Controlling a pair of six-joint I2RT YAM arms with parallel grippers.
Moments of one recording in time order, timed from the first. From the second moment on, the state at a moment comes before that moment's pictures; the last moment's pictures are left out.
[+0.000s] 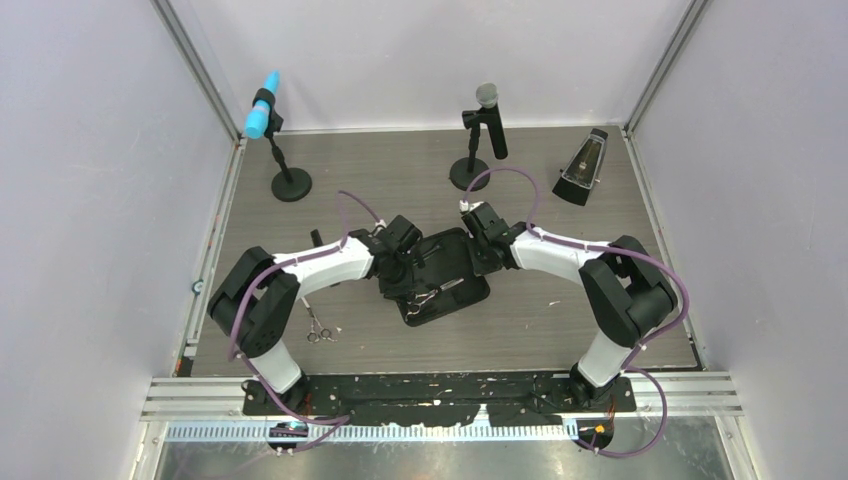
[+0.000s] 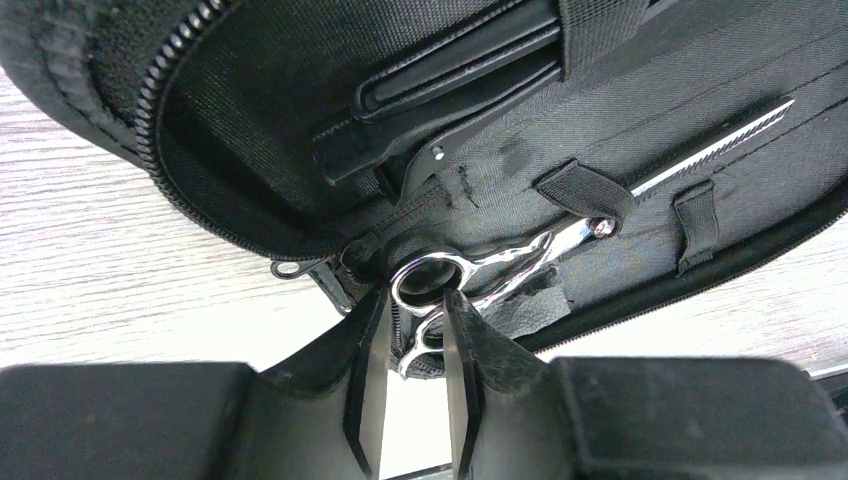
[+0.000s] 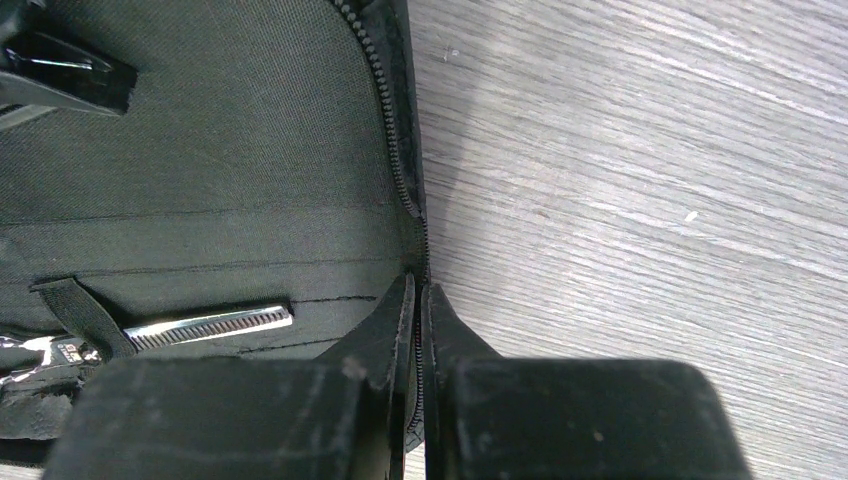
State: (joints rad) left arm -0.73 1.67 1.00 -0.54 0.05 -0.78; right arm 0.63 1.69 0.96 -0.34 0.13 0.28
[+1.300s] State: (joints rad) left arm -0.76 1.61 0.90 -0.41 0.06 -0.84; right arm 0.70 1.57 0.91 -0.39 0.13 0.30
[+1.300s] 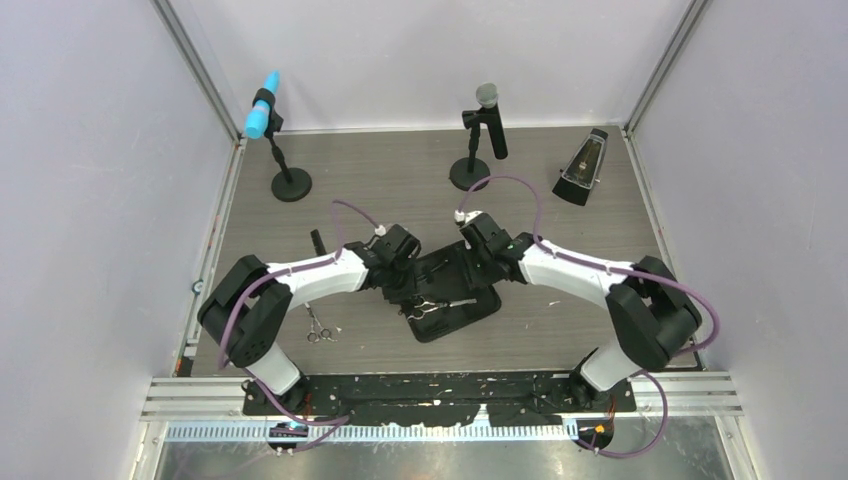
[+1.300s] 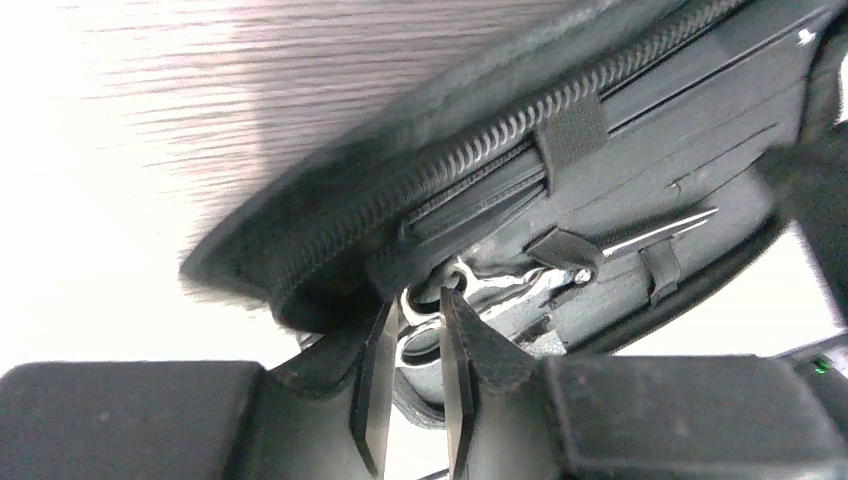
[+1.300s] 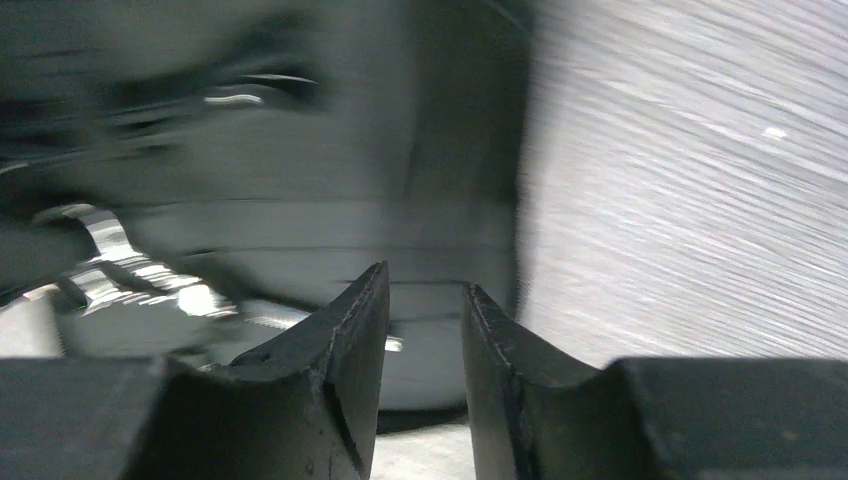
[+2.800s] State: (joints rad) left arm -0.81 1.59 0.85 -0.26 0.10 -0.89; right arm 0.94 1.56 0.87 -0.48 0.12 0.51
